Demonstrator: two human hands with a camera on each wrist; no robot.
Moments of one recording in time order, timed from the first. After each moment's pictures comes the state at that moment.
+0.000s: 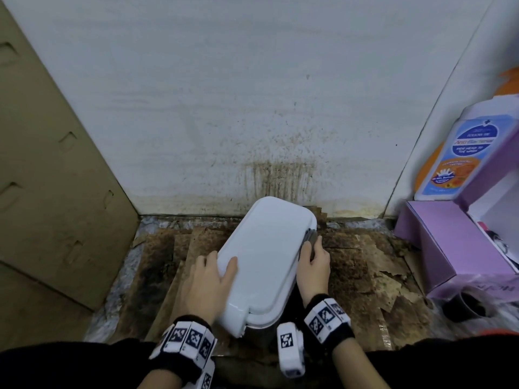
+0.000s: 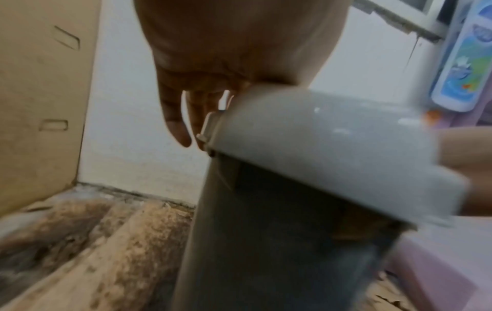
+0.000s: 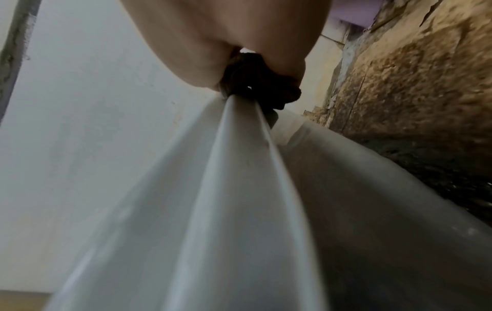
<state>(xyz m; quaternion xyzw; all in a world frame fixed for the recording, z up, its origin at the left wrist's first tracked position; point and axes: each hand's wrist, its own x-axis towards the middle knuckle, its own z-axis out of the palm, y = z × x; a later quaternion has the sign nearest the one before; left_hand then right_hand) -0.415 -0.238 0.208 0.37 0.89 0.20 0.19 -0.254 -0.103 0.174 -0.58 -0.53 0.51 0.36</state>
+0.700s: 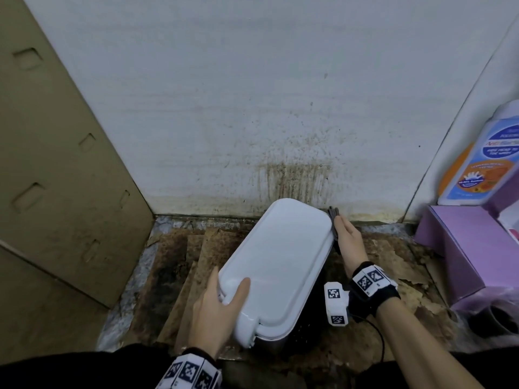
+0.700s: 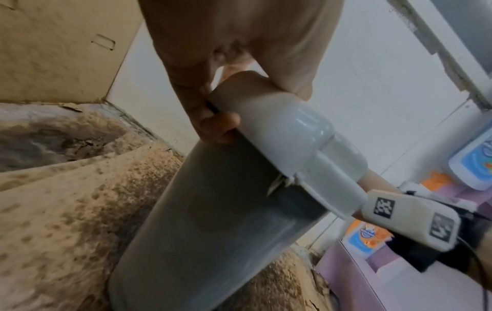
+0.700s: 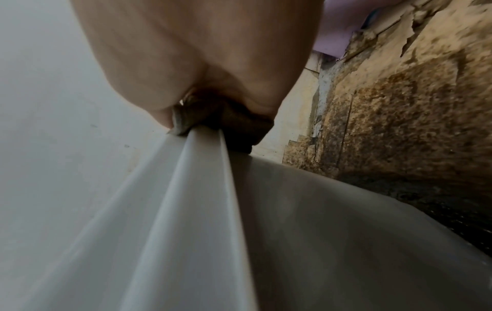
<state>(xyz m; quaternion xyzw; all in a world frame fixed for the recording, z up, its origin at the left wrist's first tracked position) -0.403 -0.271 0.203 0.23 0.84 0.39 0.30 -0.235 -0.017 0.193 -0.50 -0.49 0.62 0.36</state>
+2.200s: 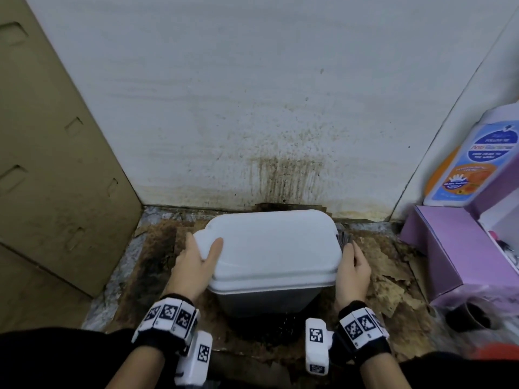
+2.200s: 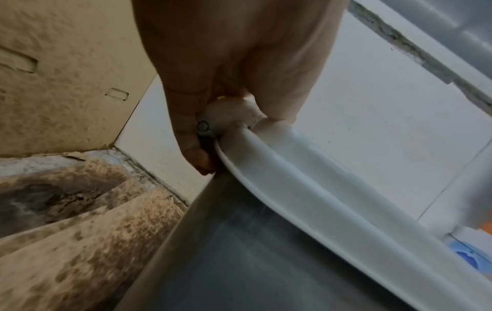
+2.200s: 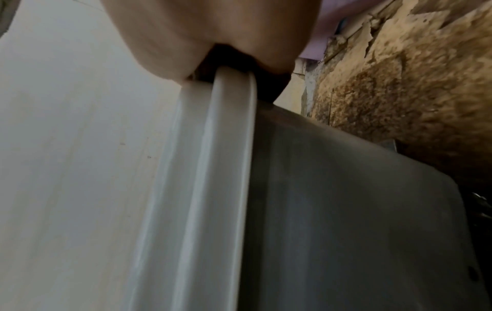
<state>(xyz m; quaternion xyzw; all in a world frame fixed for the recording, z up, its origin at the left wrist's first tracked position) -0.459 -0.234 0.204 0.28 0.86 0.33 0.27 -0.204 -0.090 0.195 -0.60 -0.40 0.52 0.46</state>
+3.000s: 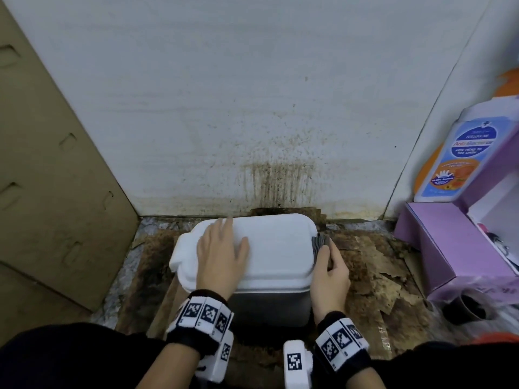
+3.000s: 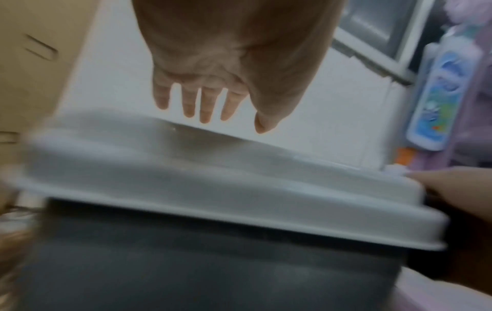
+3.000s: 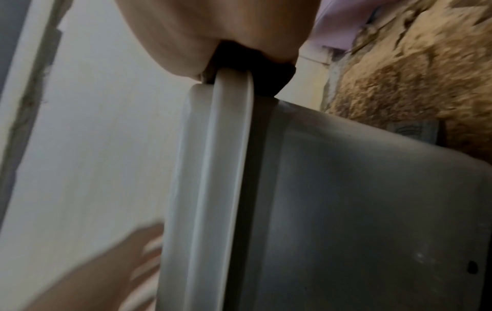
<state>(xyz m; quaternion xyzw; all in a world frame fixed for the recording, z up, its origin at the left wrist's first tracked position) -0.405 -0.197 0.235 0.46 0.85 0.24 0.08 -0.222 -0.132 0.214 -0.55 -0.46 0.50 0.48</state>
